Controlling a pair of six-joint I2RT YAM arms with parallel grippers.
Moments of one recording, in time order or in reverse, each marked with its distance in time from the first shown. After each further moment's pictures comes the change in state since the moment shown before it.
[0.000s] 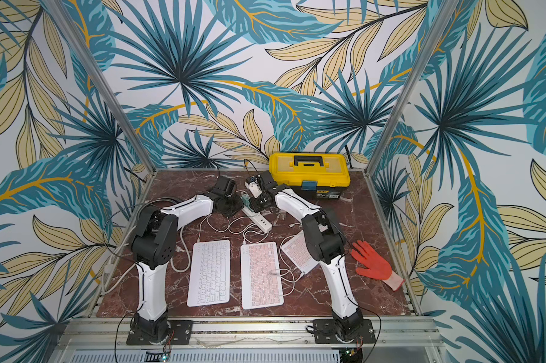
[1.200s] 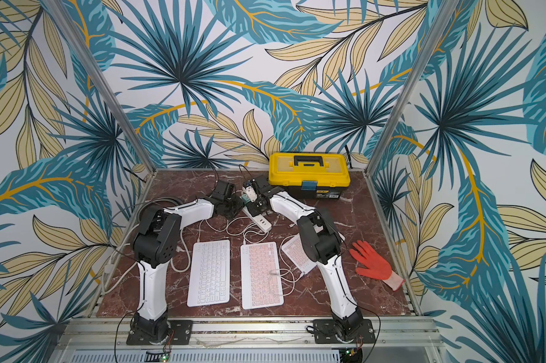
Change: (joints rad) left arm -0.002 0.021 -0.076 0.179 0.022 -0.149; right arm 0.040 0.038 0.011 -0.021 0.092 0.010
